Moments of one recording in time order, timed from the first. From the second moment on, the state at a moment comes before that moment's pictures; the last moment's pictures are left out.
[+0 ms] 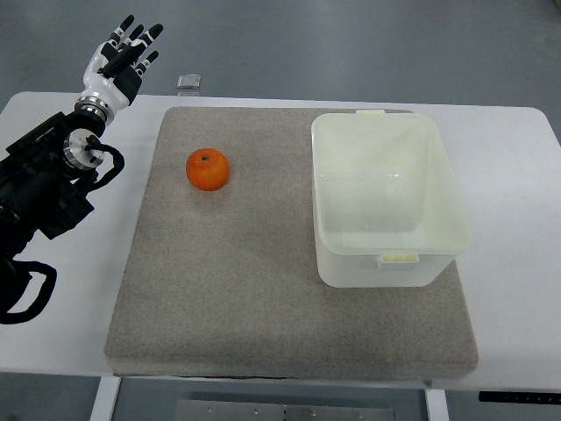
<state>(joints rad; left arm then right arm) -1.07 0.13 -0.53 -0.13 -0.22 -0.30 -0.29 0.02 0.00 -0.05 0.16 0.03 -0.07 0.15</state>
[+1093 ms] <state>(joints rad) -1.08 0.13 -0.53 -0.13 -0.22 -0.29 -0.29 0.02 0.00 -0.05 0.16 0.03 -0.07 0.15</state>
